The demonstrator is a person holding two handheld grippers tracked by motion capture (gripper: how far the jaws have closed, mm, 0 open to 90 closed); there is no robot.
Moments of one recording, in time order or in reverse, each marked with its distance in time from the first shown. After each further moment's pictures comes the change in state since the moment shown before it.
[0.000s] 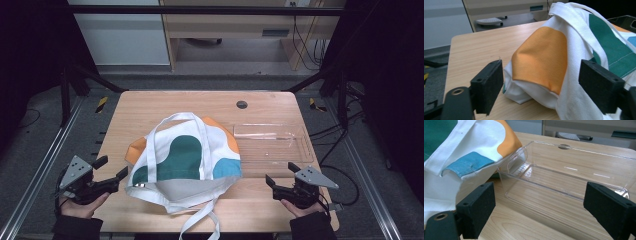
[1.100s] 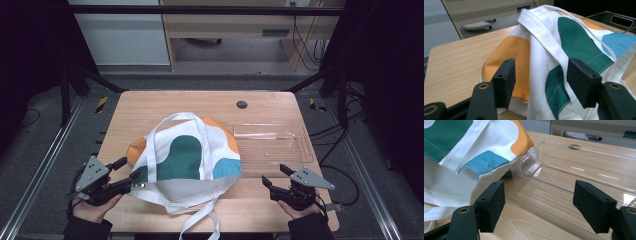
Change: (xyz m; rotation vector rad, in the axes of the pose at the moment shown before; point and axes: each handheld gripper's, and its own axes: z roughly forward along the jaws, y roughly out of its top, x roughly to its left) left arm -0.037 0.013 0.009 0.016 -0.080 0.076; right arm 0.011 0.003 -0.001 0.016 0.052 -0.022
